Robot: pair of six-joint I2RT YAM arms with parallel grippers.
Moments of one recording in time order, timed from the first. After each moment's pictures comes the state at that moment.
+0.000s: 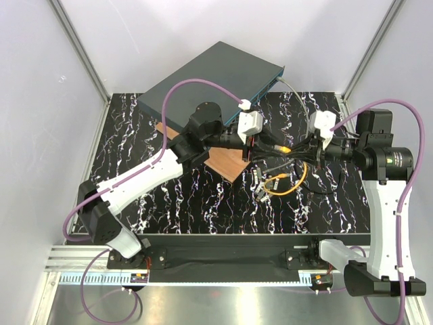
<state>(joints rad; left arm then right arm) -0.89 1.56 1.49 0.15 0.83 0.08 -0.01 1.07 1.55 -1.22 -1.11 -0.91</state>
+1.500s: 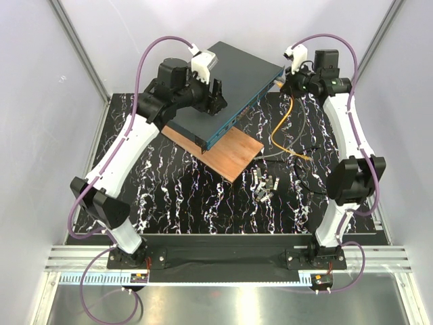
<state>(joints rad) -0.52 1.68 1.93 -0.63 0.29 -0.06 0.07 1.88 2.00 -0.67 -0.46 -0.39</state>
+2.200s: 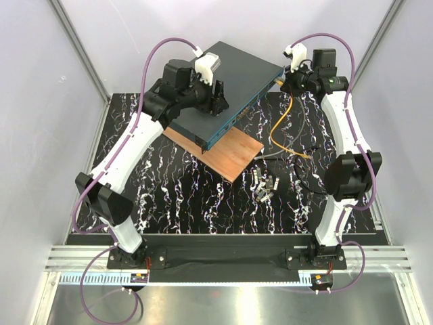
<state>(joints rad) -0.52 1.72 1.93 -0.63 0.31 -0.08 0.07 1.95 2.05 -0.65 -0.42 -0.37</state>
